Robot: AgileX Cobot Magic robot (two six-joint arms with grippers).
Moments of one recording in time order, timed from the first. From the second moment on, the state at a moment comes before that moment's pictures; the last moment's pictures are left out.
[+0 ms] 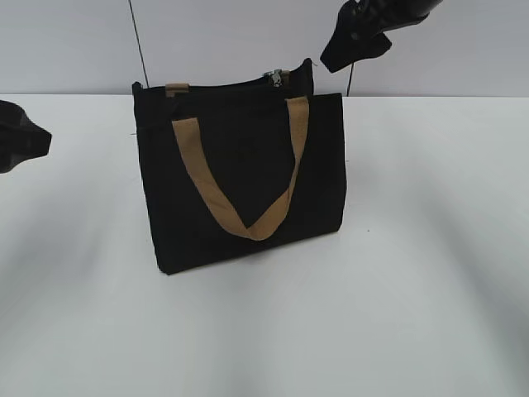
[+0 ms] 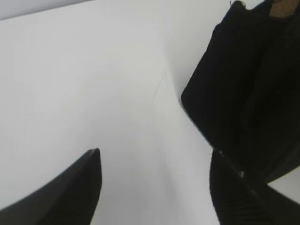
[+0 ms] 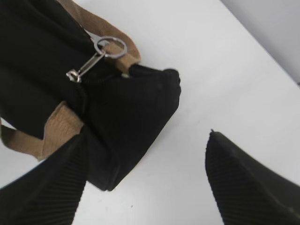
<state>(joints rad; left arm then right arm) -0.34 1.18 -0.73 0.24 0.37 -0.20 0.29 1.85 -1.67 0.39 0.89 -0.82</state>
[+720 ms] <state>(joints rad) -0.34 0.69 -0.73 0.03 0.85 -0.18 0.29 1.55 -1.32 0.33 1.06 -0.50</state>
